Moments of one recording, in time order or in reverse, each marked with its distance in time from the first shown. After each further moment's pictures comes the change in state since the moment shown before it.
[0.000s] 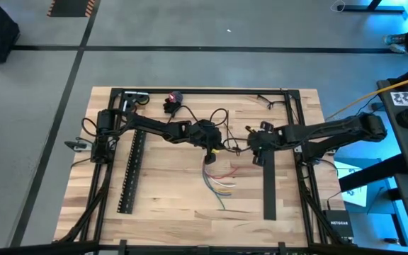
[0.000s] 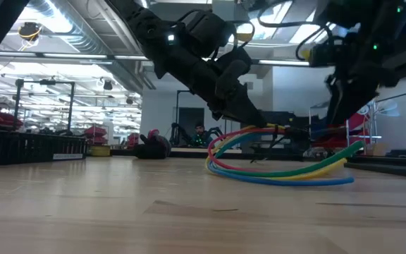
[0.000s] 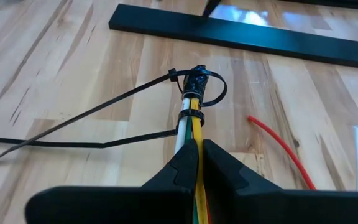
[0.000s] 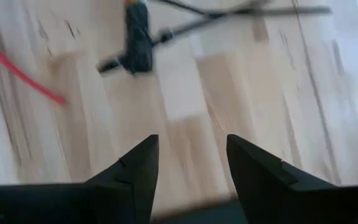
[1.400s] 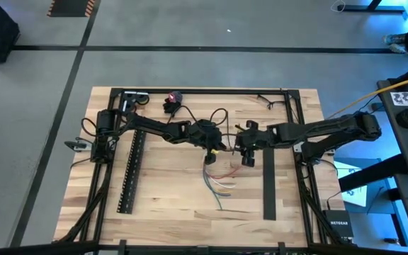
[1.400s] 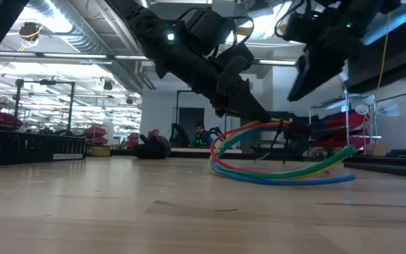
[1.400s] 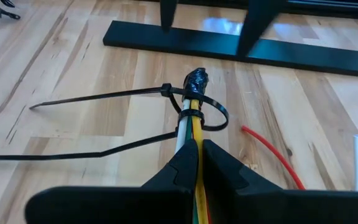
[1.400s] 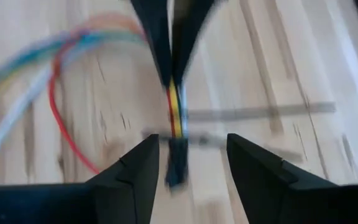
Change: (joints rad) left arm -0.003 0.000 0.000 0.041 0.015 0.022; right arm 0.000 0.078 0.139 0.134 -0.057 -0.100
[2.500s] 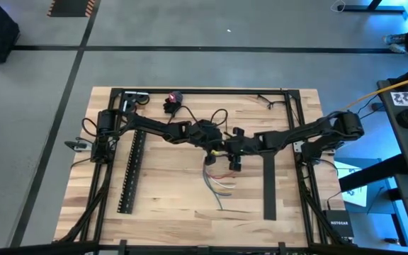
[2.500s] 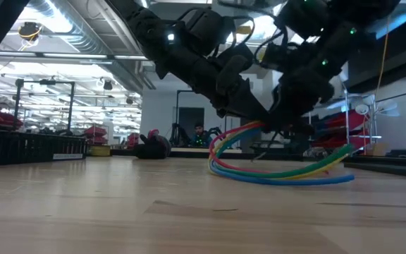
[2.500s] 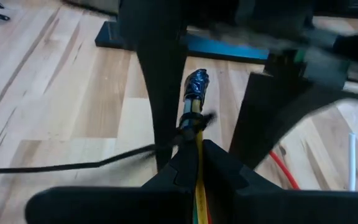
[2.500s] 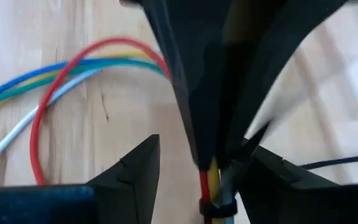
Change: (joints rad) left arm -0.003 0.003 0.000 0.004 0.023 0.008; right arm 0.000 0.255 -0.098 0.466 -0.026 -0.029
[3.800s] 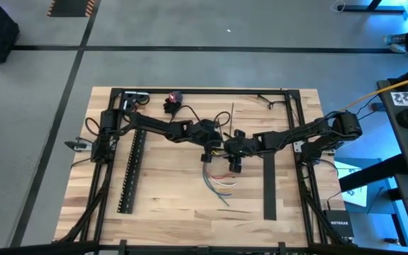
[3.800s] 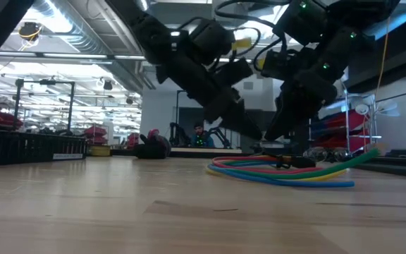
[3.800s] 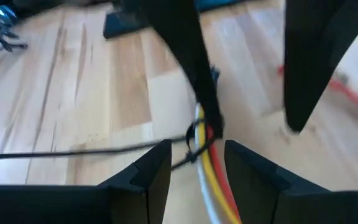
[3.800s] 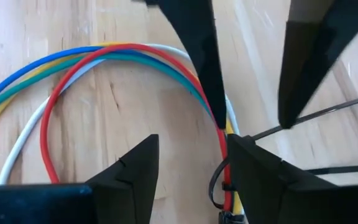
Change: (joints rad) left arm 0.022 0.033 0.015 -0.078 -0.074 0.385; right arm 0.000 0.019 -0.001 -0.023 -0.046 0.089
